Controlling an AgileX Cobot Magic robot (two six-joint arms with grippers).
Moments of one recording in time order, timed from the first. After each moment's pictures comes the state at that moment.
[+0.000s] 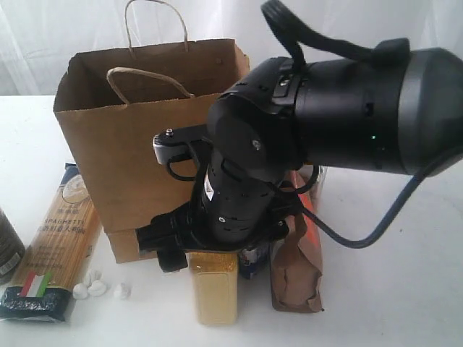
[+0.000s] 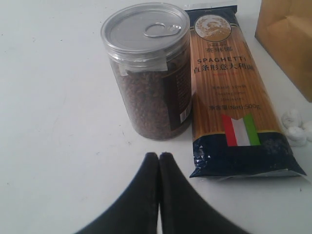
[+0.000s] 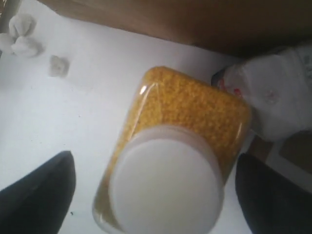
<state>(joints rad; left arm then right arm) -0.03 0.00 0.02 0.03 0.50 0.07 0.93 1.68 -1.23 -0.06 0.87 0.57</state>
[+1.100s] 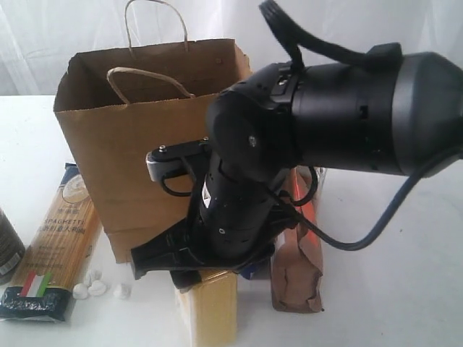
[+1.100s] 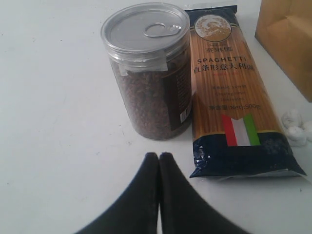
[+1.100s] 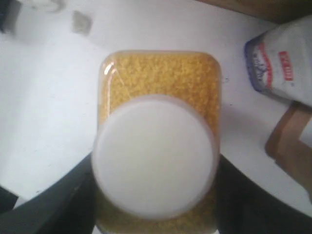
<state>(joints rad) -0.03 0.00 0.02 0.03 0.50 0.07 0.93 1.67 -1.23 0.08 0.93 0.43</state>
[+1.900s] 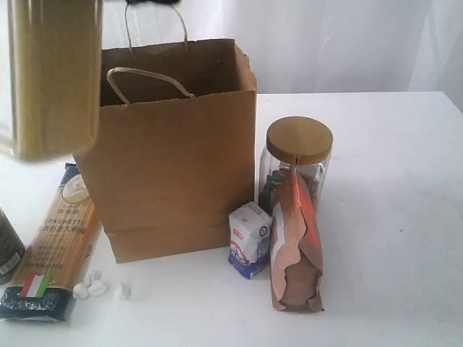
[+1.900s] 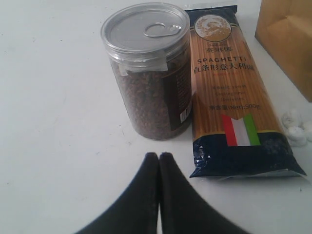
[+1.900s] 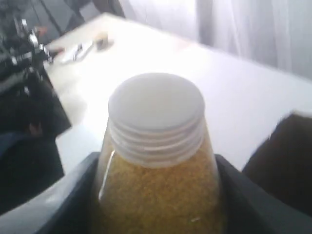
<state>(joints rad) -0.03 0.00 0.02 0.03 0.50 0.07 0.93 1.39 -1.54 0.44 0.52 -0.05</state>
